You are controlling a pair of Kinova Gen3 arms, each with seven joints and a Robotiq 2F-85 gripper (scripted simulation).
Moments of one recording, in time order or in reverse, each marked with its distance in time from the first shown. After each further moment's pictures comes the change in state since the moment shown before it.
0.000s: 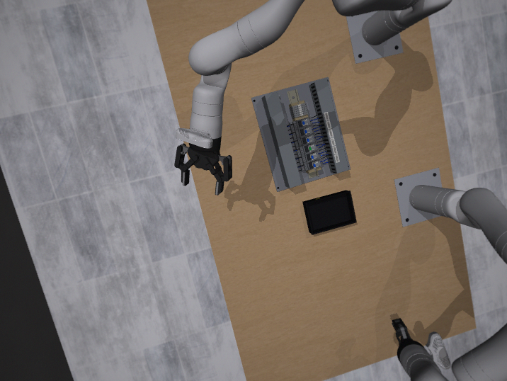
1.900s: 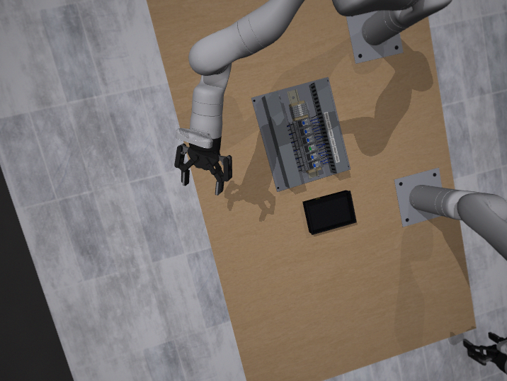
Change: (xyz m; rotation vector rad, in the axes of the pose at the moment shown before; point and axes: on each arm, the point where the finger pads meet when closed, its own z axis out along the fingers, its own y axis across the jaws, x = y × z) left arm 0.245 0.115 0.132 0.376 -0.026 -1.416; right arm 0.000 0.000 0.000 0.000 0.000 0.000
